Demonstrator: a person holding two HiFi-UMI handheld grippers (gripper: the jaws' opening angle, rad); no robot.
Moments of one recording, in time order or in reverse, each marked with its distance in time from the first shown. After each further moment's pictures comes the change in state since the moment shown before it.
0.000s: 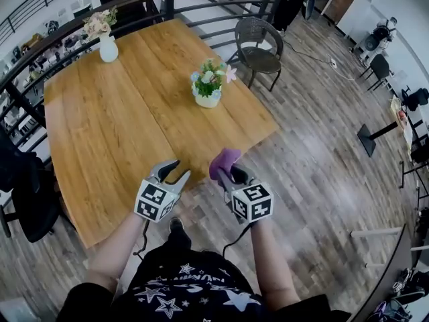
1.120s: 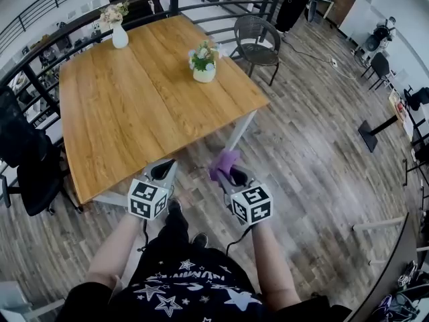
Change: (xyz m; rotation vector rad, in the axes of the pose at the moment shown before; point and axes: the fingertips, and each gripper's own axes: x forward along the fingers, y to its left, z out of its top) left arm -0.107 -0.117 -0.033 -0.075 -0.052 0.147; right arm -0.143 0.073 -0.077 -0.077 -0.023 0.050
